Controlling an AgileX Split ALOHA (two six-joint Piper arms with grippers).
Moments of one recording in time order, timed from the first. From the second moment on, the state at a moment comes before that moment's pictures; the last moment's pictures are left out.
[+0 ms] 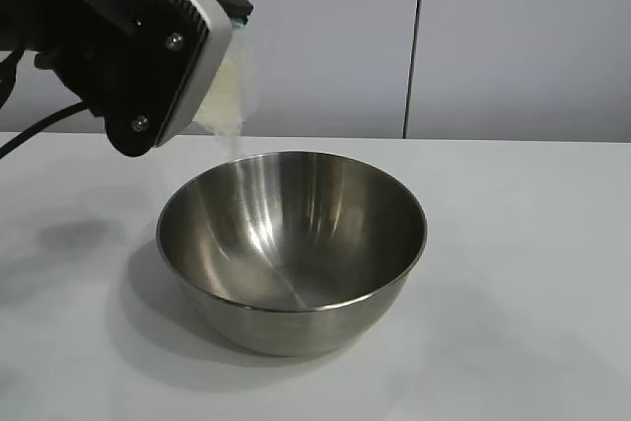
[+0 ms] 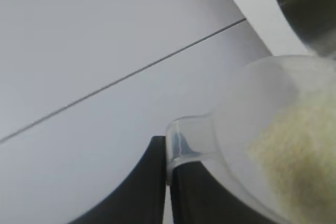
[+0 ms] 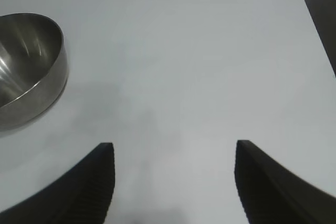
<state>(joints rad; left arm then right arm) -0.66 1.50 -0.70 0.04 -0.61 2.20 0.02 -0.02 -0.47 -0.01 1.08 0.02</state>
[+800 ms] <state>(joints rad) -0.66 1.50 -0.70 -0.08 -0.66 1.95 0.02 -0.02 -0.47 -0.01 1.08 0.02</state>
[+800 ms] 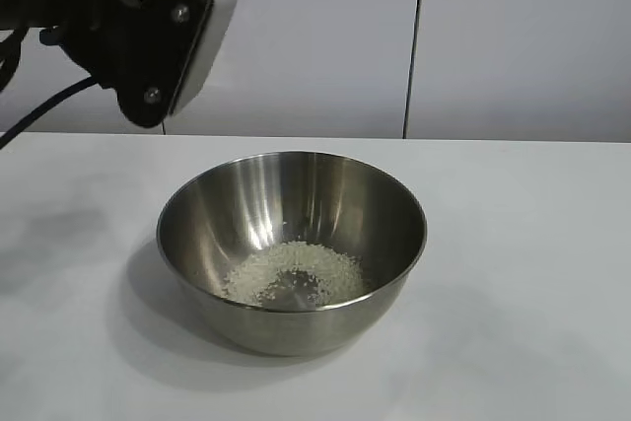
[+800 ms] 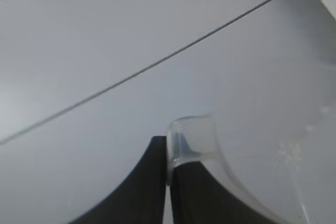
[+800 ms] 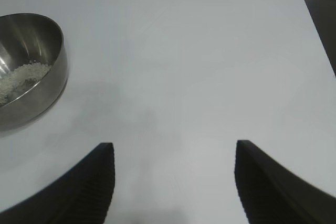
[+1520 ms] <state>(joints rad) -0.12 1.50 -0.59 0.23 -0.65 -0.09 0.02 -0.02 -0.47 -0.01 1.08 0.02</state>
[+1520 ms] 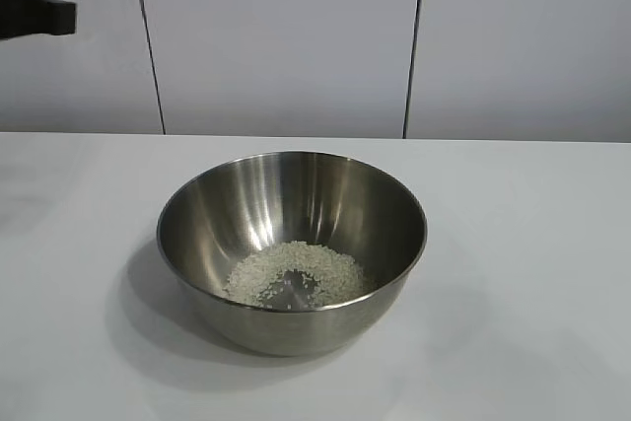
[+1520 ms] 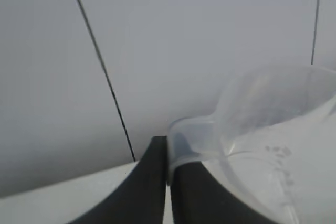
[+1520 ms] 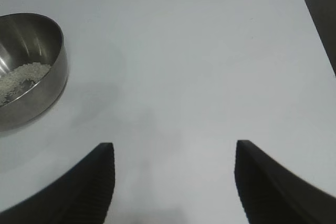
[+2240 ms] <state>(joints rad) 0.16 1.88 -0.45 0.55 -1.06 -0.20 0.02 -0.02 -0.47 -0.01 1.08 0.02</state>
